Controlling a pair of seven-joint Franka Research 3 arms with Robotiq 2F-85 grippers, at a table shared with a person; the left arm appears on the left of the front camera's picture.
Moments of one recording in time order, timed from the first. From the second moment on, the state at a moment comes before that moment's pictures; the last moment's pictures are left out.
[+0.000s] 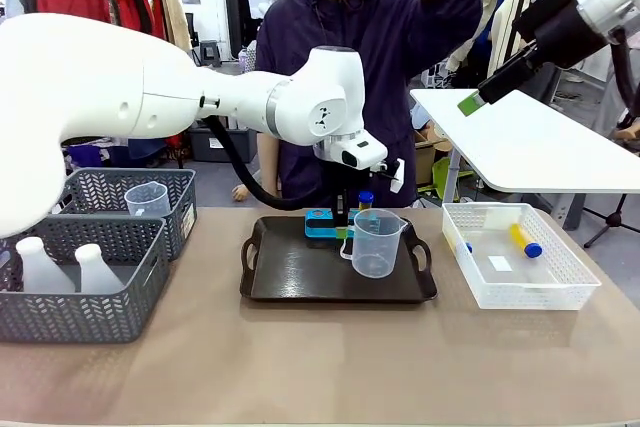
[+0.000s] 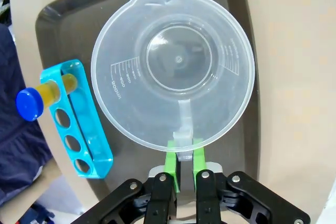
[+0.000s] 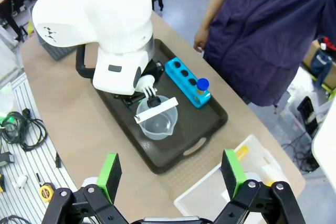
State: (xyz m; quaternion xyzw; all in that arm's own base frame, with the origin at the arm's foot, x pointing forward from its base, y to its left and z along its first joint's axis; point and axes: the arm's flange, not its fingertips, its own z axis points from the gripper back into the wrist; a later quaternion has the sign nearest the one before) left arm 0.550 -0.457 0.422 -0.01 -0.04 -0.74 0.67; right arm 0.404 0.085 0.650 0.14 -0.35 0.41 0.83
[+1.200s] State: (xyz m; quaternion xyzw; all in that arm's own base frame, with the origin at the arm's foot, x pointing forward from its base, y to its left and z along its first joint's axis) left arm 0.561 -0.446 0.420 -0.01 -0.05 -0.72 0.69; right arm 0.404 0.085 0.650 0.14 -0.35 0.41 0.83
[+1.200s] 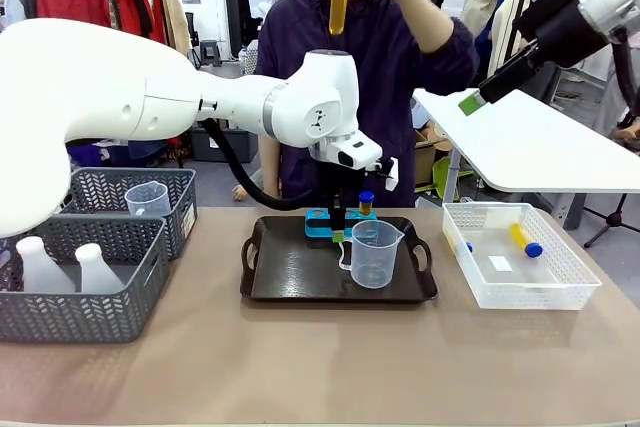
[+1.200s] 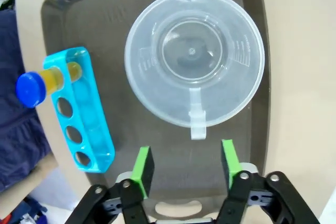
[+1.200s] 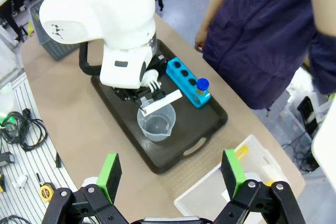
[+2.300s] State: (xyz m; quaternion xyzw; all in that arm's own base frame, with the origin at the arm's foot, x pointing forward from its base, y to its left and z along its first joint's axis) left arm 0.544 -0.275 0.608 0.10 -0.12 -0.56 0.82; right arm 0.404 0.085 0.650 0.14 -0.35 0.41 0.83
